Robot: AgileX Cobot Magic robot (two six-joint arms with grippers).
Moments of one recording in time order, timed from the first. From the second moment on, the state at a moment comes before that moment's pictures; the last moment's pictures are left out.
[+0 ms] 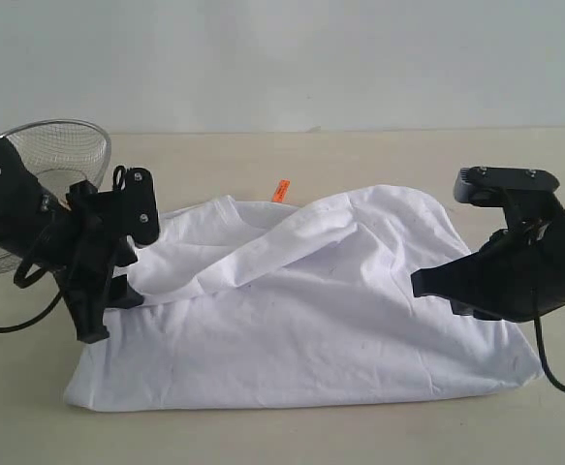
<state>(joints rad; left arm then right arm) -0.29 1.79 -0.89 -0.34 0.32 1.34 0.16 1.55 -0.65 0.33 0.24 -0.11</state>
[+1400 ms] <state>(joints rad) -0.20 1.92 -1.18 -0.34 0.18 1.29 0.16 1.55 -0.65 0.33 0.15 -0.11</state>
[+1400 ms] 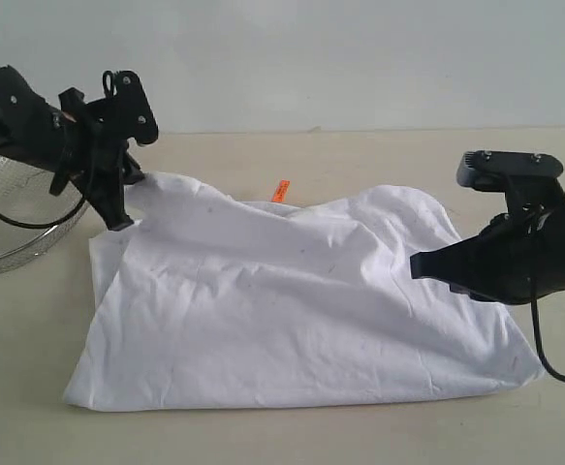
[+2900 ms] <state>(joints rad) -0.24 1.89 -0.90 -0.38 0.80 0.74 0.16 1.56 -0.67 0.36 0.15 -0.11</state>
